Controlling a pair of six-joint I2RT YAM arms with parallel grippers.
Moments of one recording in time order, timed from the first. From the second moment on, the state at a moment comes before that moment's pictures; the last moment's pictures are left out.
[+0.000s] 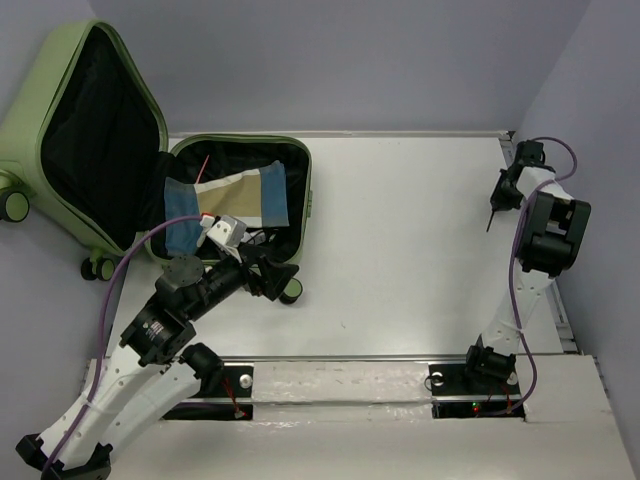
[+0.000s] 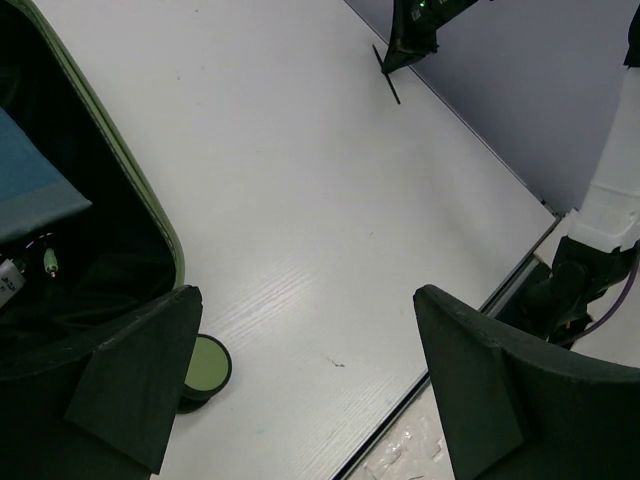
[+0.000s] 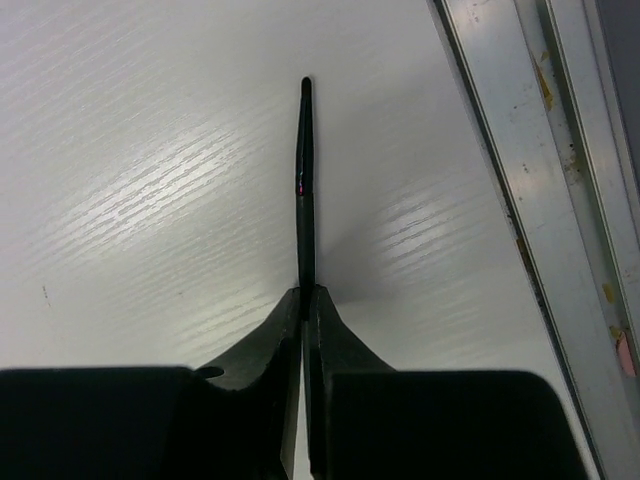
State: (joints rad) left arm -0.68 0.50 0.69 -0.33 0.13 -0.36; right arm -0.32 2.19 1.70 -0.56 0.02 0.15
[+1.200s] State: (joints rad) left arm -0.57 0.78 1.13 -0.63 -0.69 -0.43; right arm 0.65 2.08 1.74 -0.10 -0.37 0.62
